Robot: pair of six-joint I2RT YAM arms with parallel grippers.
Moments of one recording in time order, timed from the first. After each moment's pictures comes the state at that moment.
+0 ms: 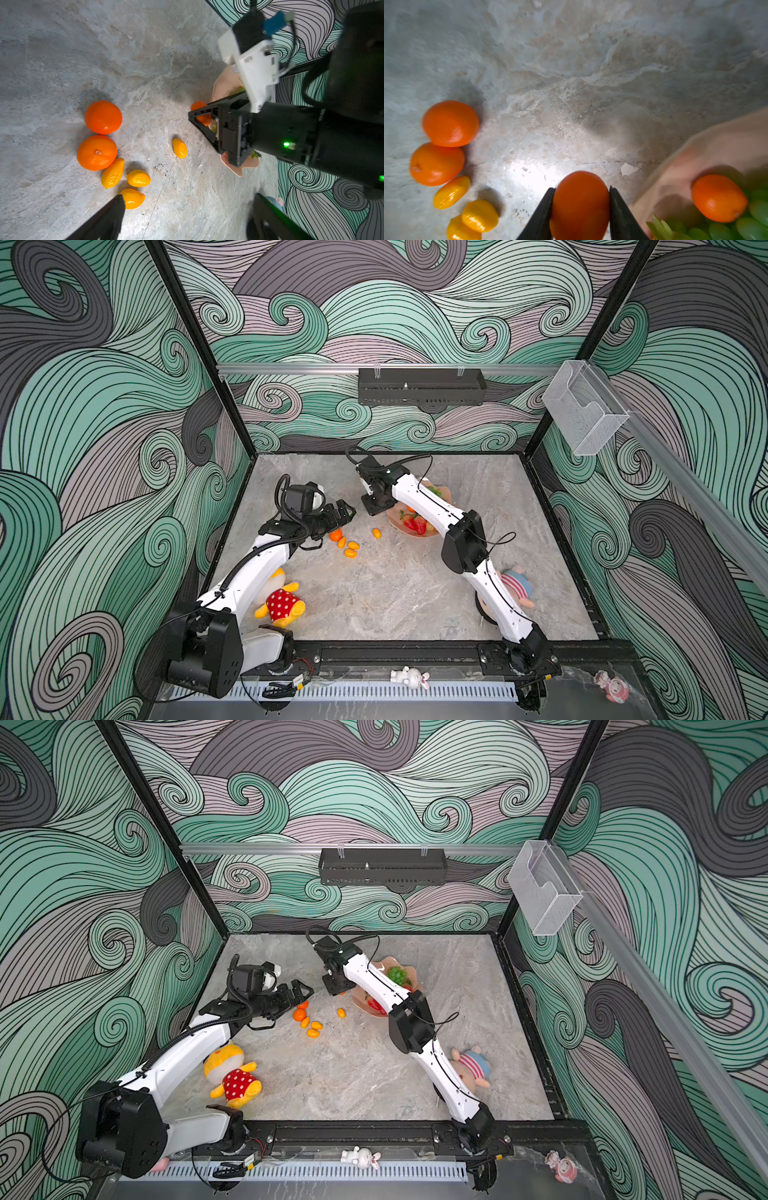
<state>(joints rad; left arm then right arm) -0.22 1.24 0.86 -0.36 0.37 -0.67 0.74 2.52 2.51 -1.20 0.04 0.19</state>
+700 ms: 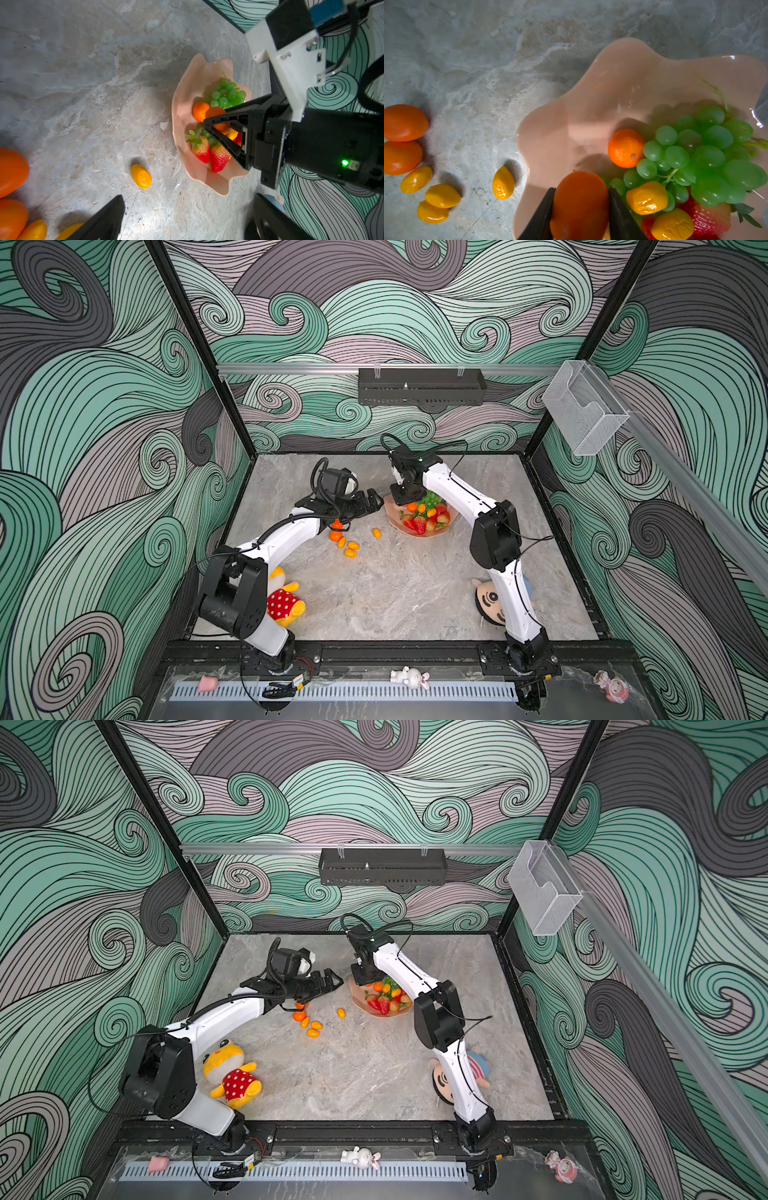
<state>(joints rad) -0.41 1.57 1.10 -0.28 0.33 -0.66 0.58 2.30 2.16 -1.11 0.04 0.20</state>
